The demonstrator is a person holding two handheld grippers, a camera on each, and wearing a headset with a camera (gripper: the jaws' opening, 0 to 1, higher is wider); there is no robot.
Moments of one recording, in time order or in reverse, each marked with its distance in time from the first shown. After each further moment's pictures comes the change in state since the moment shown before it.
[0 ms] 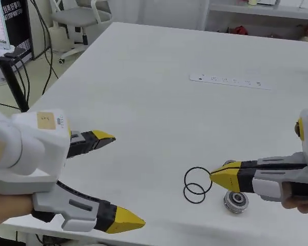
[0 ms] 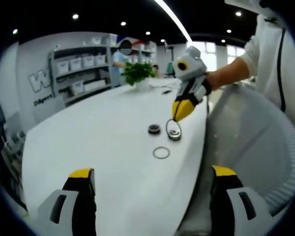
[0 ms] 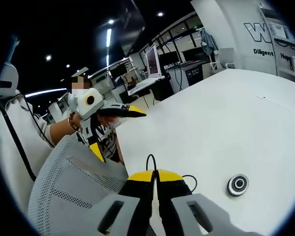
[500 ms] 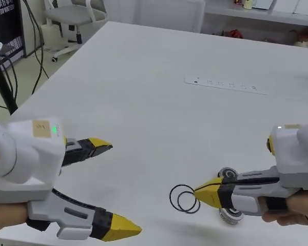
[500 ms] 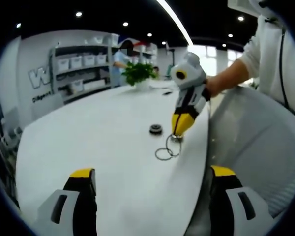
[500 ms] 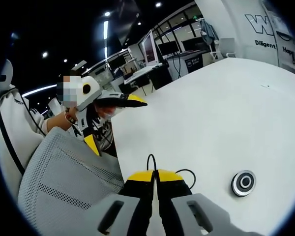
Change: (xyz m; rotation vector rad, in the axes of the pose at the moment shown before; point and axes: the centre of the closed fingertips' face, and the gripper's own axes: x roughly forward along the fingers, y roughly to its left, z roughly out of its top) left arm 0.019 0.009 -0.005 -0.034 -0.021 -0.022; right arm 0.026 -0.019 -0.023 0.020 0.096 0.009
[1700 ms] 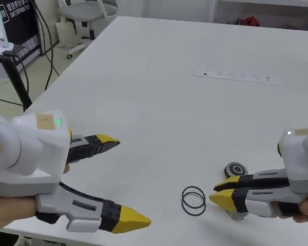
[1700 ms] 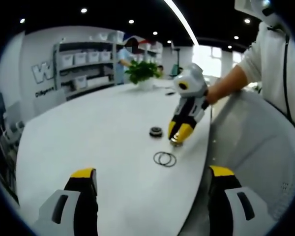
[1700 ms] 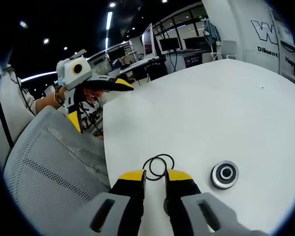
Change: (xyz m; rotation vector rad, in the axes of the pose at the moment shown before) left arm 0.001 -0.012 0.013 -0.040 0.019 0.029; right arm -0.018 -0.027 -0.027 -0.098 0.046 -0.052
